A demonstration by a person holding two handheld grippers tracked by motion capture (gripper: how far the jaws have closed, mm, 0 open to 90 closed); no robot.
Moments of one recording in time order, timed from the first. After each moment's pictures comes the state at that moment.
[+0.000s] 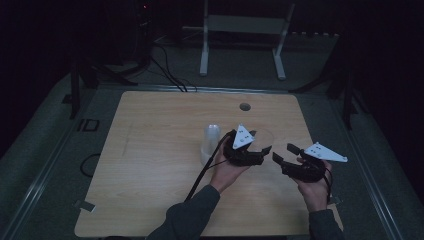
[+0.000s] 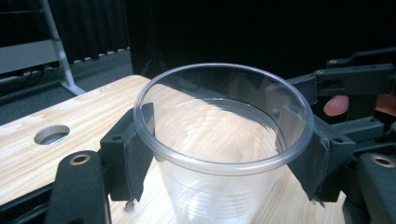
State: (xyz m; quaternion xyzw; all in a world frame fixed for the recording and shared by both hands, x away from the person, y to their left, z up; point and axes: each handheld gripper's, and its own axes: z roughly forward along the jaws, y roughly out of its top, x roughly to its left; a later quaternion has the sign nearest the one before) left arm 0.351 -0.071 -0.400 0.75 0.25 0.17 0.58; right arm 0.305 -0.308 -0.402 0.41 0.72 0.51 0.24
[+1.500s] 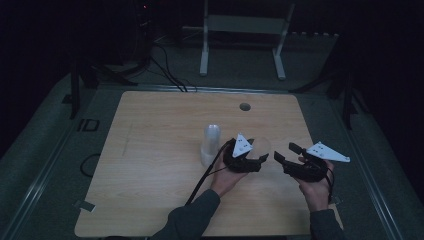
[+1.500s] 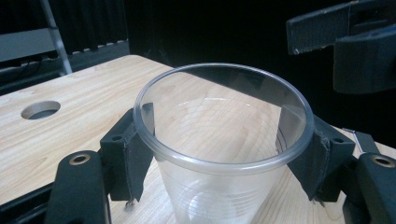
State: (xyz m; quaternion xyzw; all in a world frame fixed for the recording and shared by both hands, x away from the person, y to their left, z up) left arm 0.352 -0.075 -0.441 0.76 0.25 0.17 0.57; right arm 0.304 -0.310 -0.399 0.41 0.71 0.51 0.25
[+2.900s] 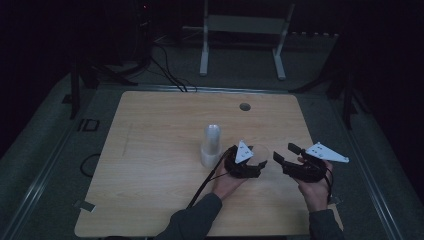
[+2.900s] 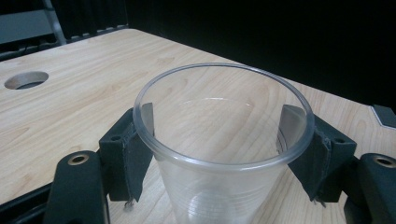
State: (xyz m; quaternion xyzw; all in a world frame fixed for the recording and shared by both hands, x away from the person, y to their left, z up) left arm 0.354 -0.083 -0.474 0.78 0.26 0.17 0.55; right arm 0.304 -0.309 -0.401 0.41 0.71 0.52 0.24
